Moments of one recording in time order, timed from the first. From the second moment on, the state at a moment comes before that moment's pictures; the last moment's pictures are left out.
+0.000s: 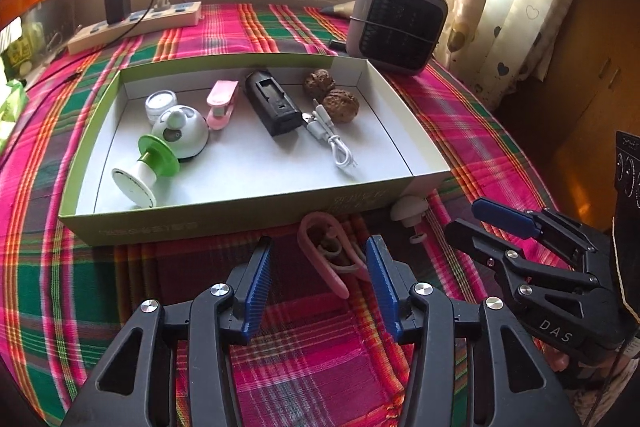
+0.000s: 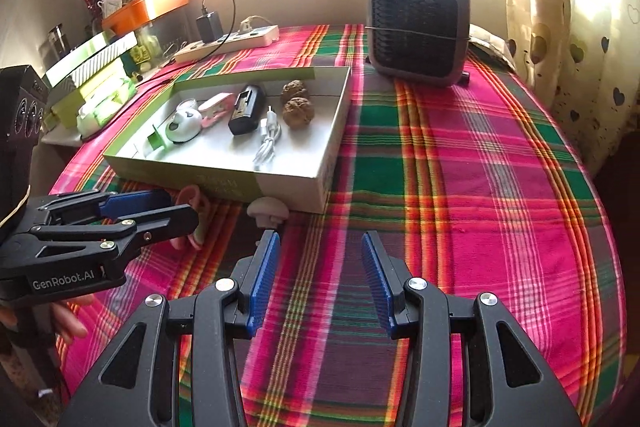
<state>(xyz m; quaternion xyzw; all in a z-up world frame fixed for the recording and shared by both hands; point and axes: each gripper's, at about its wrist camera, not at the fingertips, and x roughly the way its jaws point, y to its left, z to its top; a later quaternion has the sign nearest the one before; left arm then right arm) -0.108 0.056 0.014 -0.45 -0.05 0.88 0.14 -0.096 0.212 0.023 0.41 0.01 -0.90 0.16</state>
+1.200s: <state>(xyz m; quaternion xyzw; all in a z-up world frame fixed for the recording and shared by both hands) -0.108 0.071 0.011 -0.47 -0.01 0.88 0.11 -0.096 0.208 0.023 0.40 0.01 -0.90 0.18</state>
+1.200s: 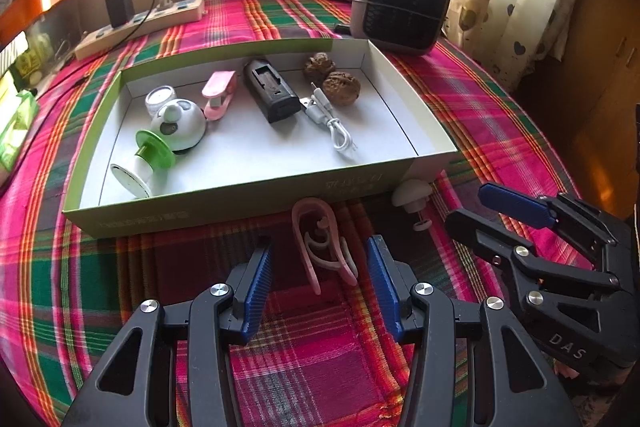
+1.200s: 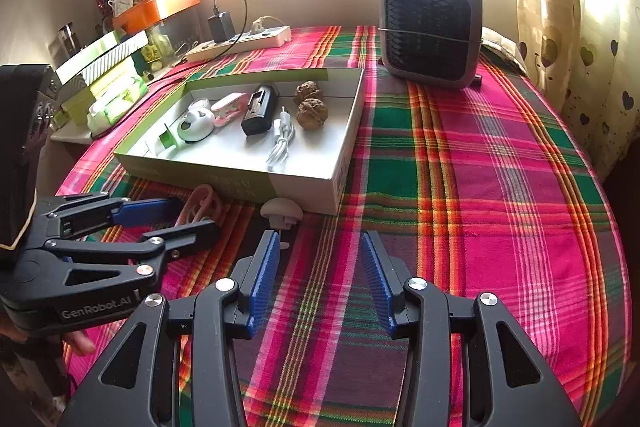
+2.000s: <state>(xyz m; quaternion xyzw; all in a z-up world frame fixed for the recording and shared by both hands) -0.110 0.056 0.010 -0.46 0.00 0.89 0.09 -0.094 0.195 0.023 0.41 0.02 -0.89 0.18</state>
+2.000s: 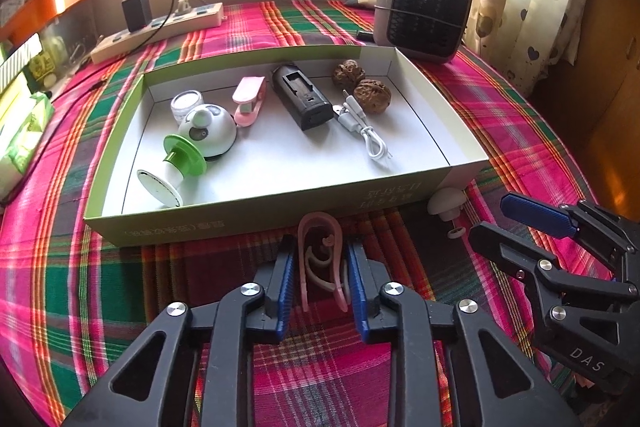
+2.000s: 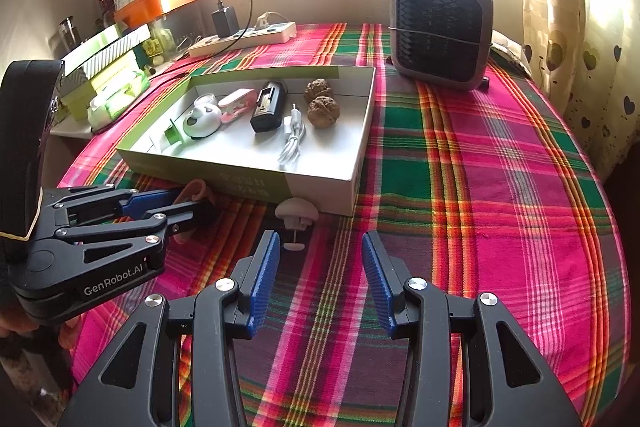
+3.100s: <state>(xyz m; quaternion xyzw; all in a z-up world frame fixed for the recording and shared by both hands) -0.103 0.036 0.009 -0.44 -0.02 0.89 0.08 -0.116 0.164 0.012 0.43 0.04 -0.89 0.14</state>
